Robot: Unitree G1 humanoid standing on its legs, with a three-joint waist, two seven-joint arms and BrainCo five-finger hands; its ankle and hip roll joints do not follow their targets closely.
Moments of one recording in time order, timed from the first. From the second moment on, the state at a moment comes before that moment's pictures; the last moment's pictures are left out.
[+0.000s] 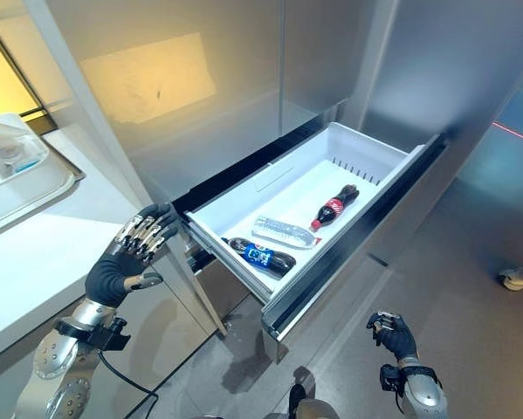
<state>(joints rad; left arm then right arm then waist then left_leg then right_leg) 0.21 0.51 -0.04 -0.32 -0.60 -0.28 -0.28 0.14 -0.40 0.03 0.52 0.27 -0.28 0.02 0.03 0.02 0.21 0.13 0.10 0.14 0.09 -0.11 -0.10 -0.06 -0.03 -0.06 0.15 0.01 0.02</state>
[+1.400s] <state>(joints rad) 0.06 0.59 -0.25 -0.32 -0.73 -0.29 -0.35 -0.35 -0.47 0.28 0.53 0.25 -0.26 -0.03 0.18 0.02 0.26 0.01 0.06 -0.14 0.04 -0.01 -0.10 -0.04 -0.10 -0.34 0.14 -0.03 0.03</state>
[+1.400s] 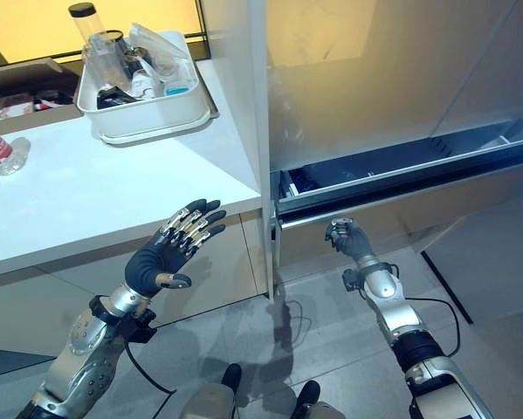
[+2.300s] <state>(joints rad) 0.18 0.59 -0.14 0.03 -0.54 -0.33 -0.32 0.09 -0.41 0.13 0.42 0.24 -0.28 0.04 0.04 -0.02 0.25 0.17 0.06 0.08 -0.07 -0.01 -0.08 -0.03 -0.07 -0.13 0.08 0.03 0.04</state>
